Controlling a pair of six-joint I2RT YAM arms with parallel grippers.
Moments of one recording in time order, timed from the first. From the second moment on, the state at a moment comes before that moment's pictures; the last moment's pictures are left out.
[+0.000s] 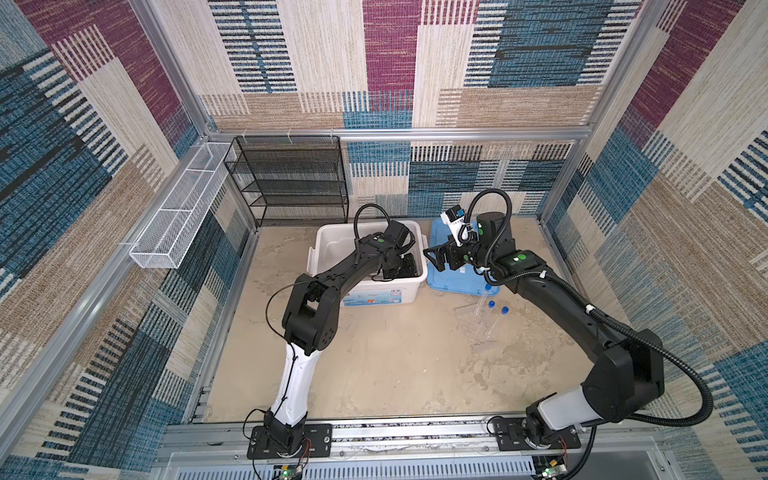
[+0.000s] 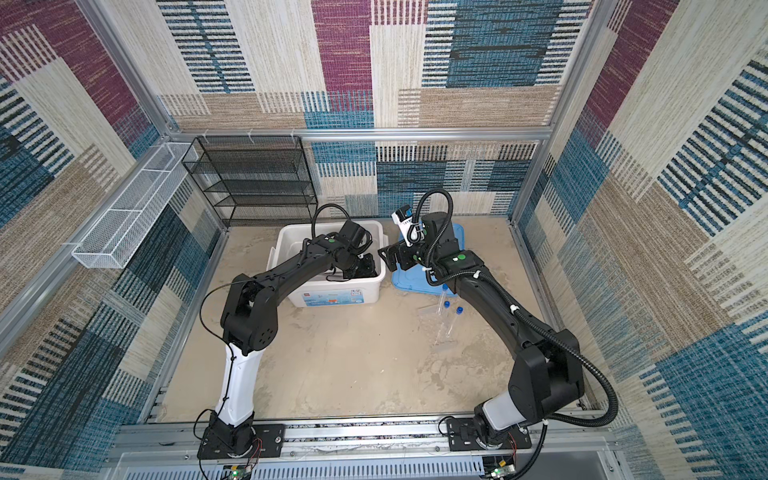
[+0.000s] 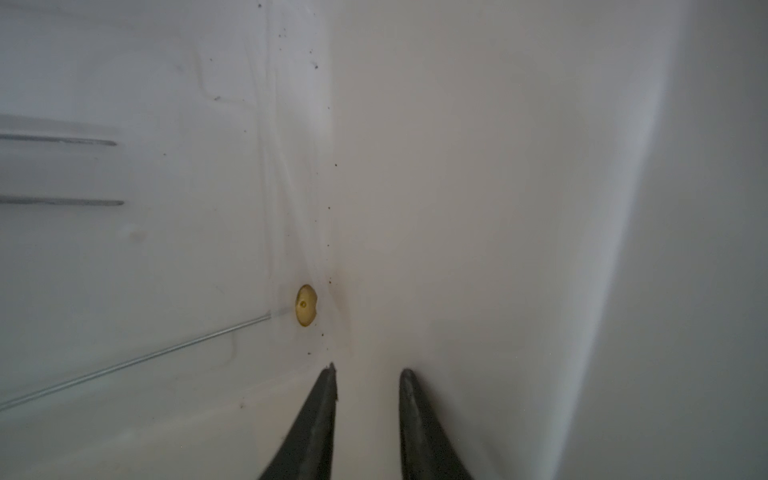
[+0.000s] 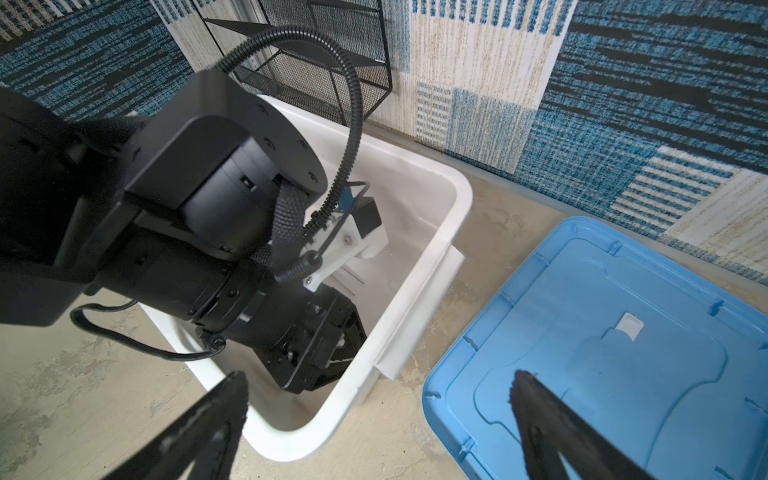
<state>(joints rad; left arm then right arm) -0.56 2.19 1.87 -0.77 0.29 -0.73 0.39 1.49 1.29 -0.31 -0.31 -0.04</state>
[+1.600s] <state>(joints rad) -0.55 1.31 1.39 -0.56 0.27 -0.53 0.13 1.41 1.22 -0.27 -0.15 0.10</state>
